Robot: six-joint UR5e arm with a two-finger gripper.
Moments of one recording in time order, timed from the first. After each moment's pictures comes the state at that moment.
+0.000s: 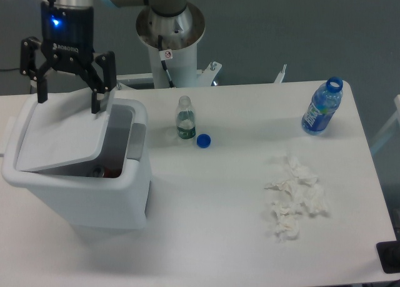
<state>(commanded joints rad) 2.10 -1.54 -1.64 -0.95 1.38 0.23</state>
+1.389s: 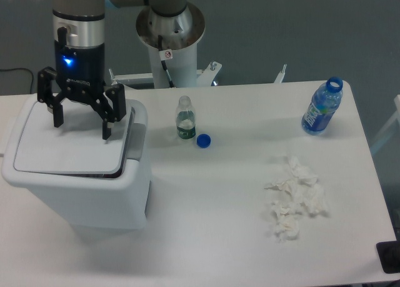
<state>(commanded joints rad) 2.13 -1.61 -1.65 -0.95 1.38 0.34</state>
